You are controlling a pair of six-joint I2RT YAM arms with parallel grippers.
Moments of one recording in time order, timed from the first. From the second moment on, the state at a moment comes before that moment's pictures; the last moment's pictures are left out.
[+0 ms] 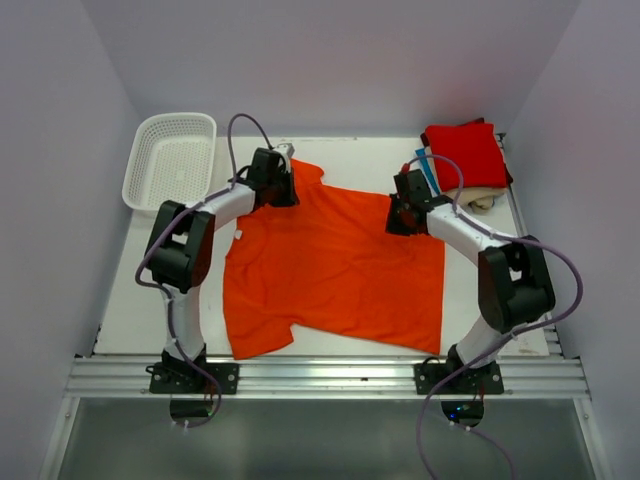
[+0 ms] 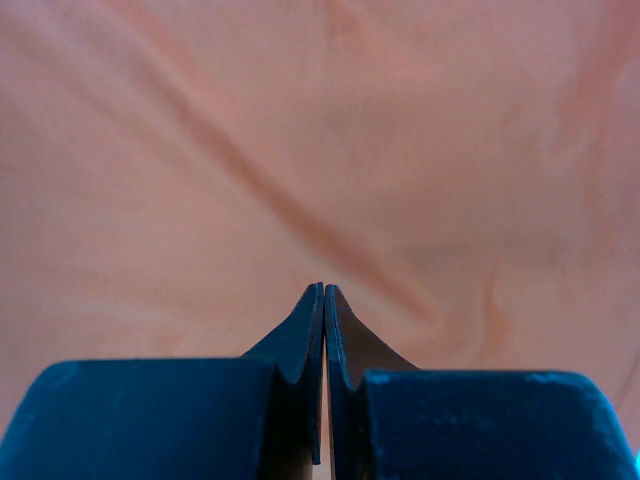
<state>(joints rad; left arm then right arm) -0.35 2.00 1.38 -0.15 0.19 -0.34 0.33 1.63 1.09 -0.41 0.09 0.48</state>
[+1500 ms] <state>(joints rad) -0.11 2.00 1.53 0.02 0.20 -0.40 0.30 2.09 1.51 -0.16 0.04 0.45</state>
